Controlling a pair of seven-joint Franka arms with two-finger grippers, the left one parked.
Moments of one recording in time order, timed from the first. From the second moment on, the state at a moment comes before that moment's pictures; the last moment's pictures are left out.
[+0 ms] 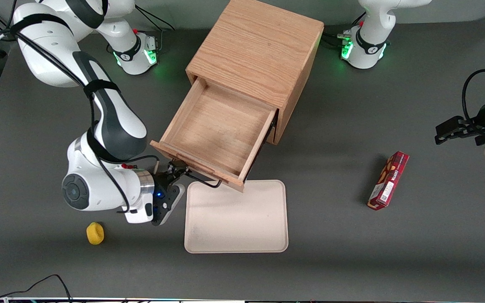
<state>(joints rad) 0.08 0.79 0.38 -1.07 0.15 1.72 -0.52</state>
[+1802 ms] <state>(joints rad) 0.05 -0.06 0.03 -1.77 0.00 1.63 0.14</state>
